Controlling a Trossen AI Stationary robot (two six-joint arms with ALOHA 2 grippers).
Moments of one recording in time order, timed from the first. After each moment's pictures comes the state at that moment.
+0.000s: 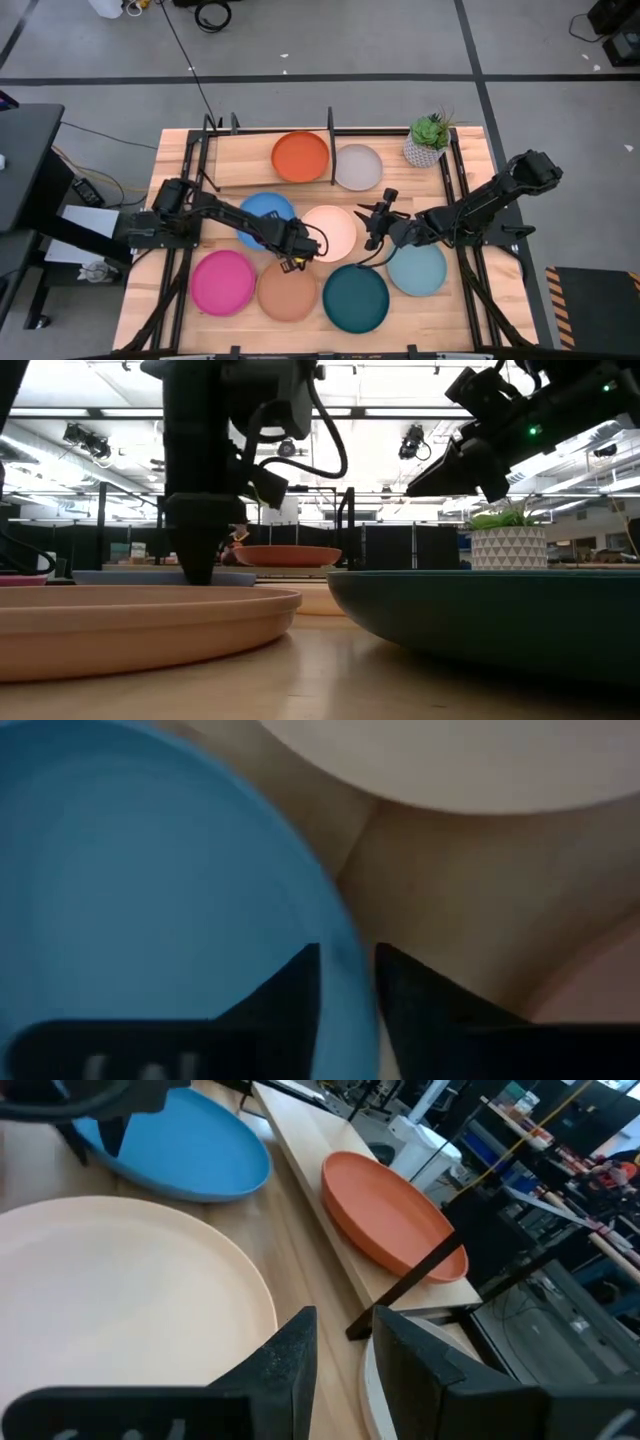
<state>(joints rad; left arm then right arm) -0.25 1.94 1.28 -0.93 -0.26 -0.69 0.33 1.39 0.52 0.37 0.87 -0.14</state>
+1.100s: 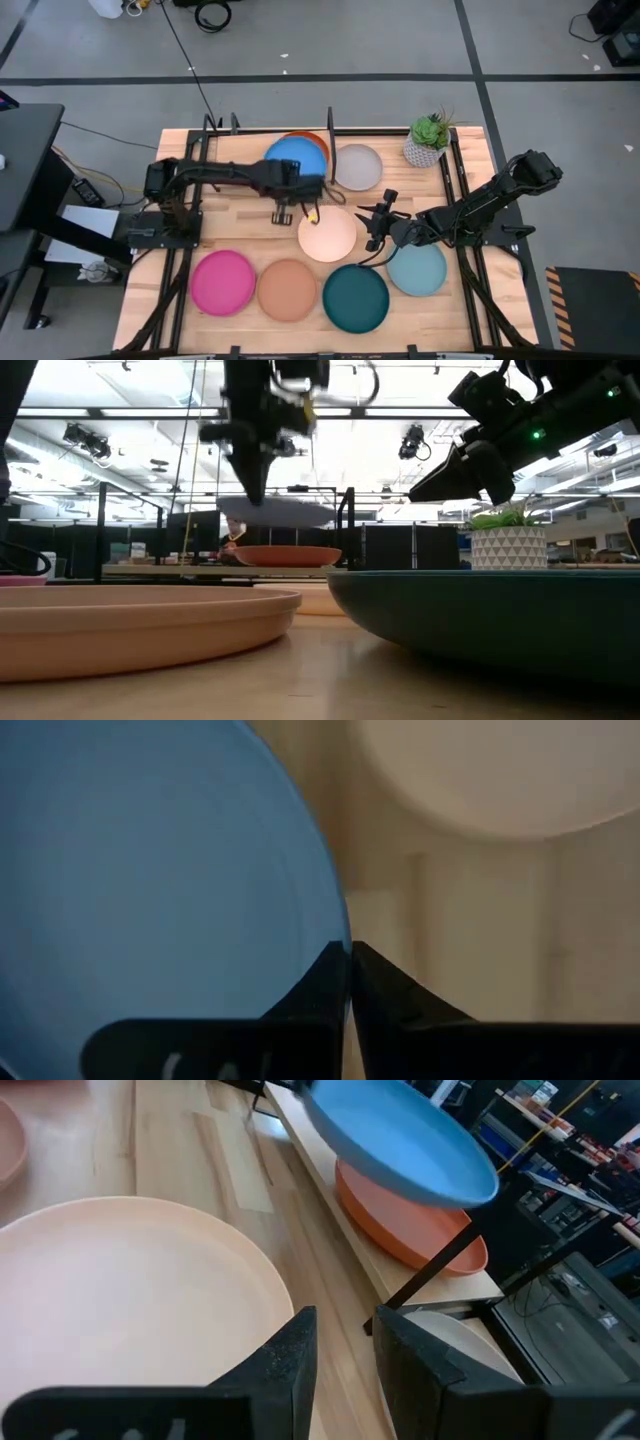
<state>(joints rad) 0.06 1.82 1.55 -1.16 -0.34 0.24 0.33 1.39 0.50 0.39 0.83 -0.11</state>
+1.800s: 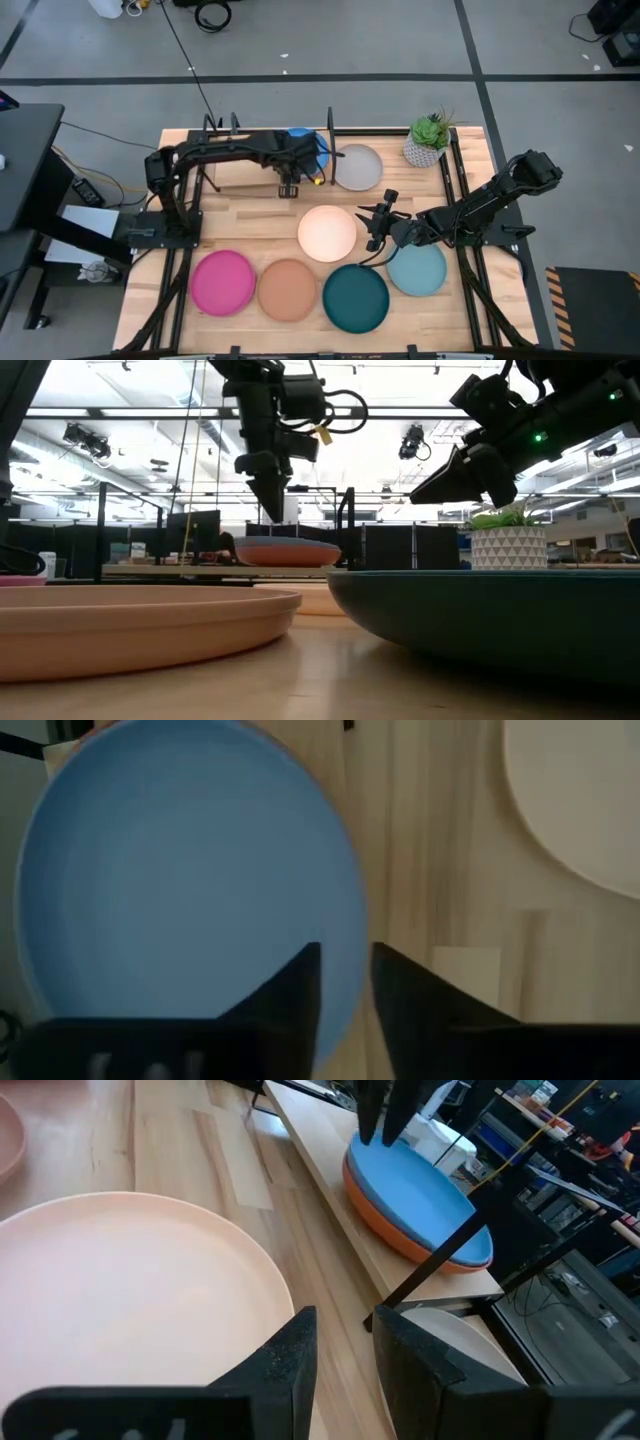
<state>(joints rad) 0.31 1.82 1.51 -0.94 -0.18 0.40 0.33 1.39 0.48 0.40 0.83 -0.11</state>
